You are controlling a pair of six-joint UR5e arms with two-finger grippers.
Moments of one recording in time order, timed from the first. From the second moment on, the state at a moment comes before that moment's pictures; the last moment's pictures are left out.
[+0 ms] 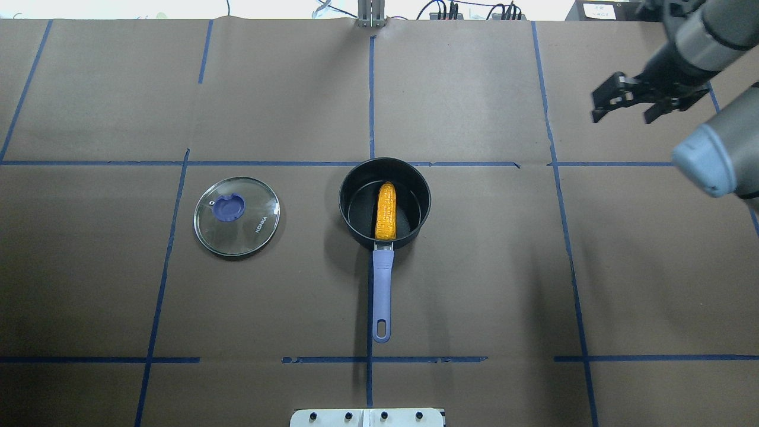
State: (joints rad) left arm -1.58 -1.53 -1.60 -1.56 -2.36 0.15; right arm 1.14 -1.25 1.82 -1.65 2.27 0.61
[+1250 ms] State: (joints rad) left arm -1.58 -1.52 -1.60 -1.55 -2.36 0.15; right arm 1.60 -1.53 1.52 -1.64 2.41 -0.14
